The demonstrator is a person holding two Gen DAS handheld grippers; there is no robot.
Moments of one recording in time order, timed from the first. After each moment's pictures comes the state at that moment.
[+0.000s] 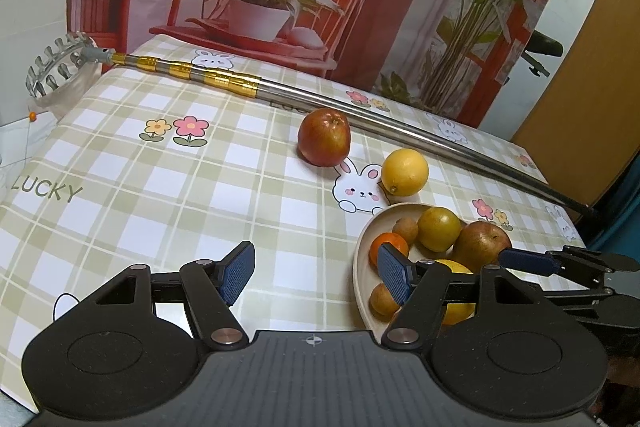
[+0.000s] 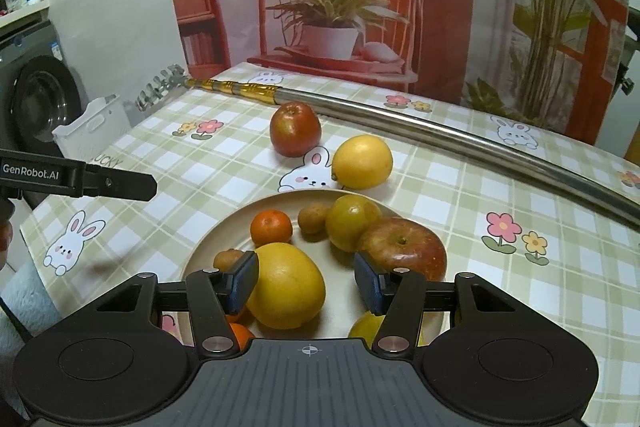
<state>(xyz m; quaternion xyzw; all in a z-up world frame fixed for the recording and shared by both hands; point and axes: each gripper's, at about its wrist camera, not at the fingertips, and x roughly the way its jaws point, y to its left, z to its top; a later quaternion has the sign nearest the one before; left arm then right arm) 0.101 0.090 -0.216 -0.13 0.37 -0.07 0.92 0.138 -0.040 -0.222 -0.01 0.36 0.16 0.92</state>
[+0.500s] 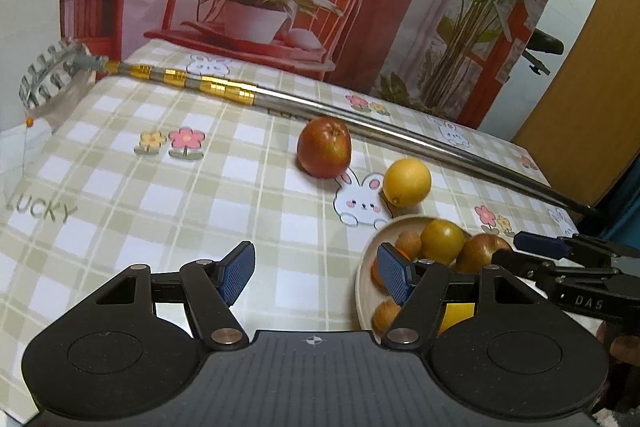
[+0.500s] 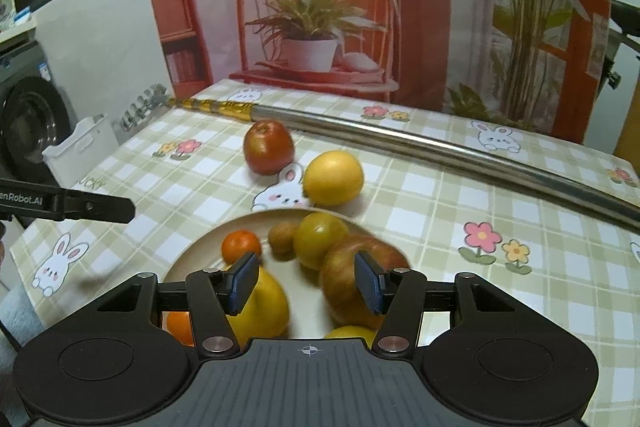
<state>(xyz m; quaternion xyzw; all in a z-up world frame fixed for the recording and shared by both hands) 0.122 0.092 -0.210 -0.12 0.37 -0.08 0.92 0.152 -0.064 -0.219 0.01 0.34 0.14 0.93</state>
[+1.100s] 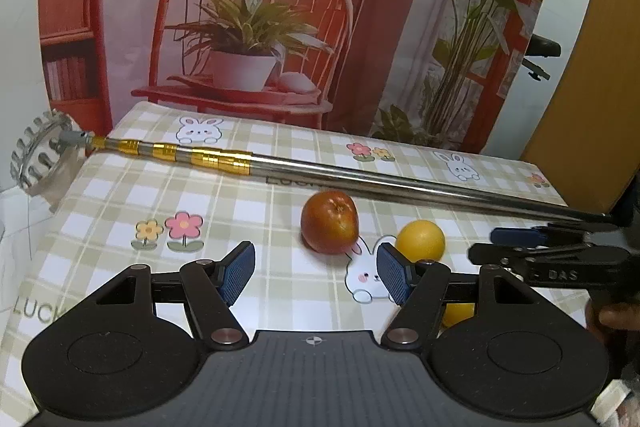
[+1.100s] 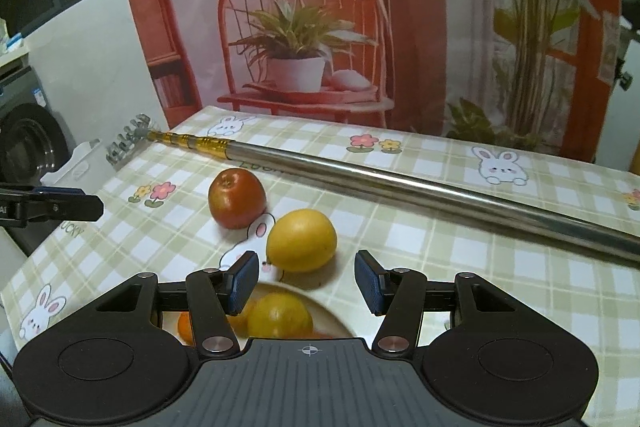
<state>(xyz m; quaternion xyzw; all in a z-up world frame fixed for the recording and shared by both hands) 0.168 0.090 -0.184 -0.06 0.34 -0.08 0.94 0.235 -0.084 -0.215 0.03 0.35 0.15 0.92</state>
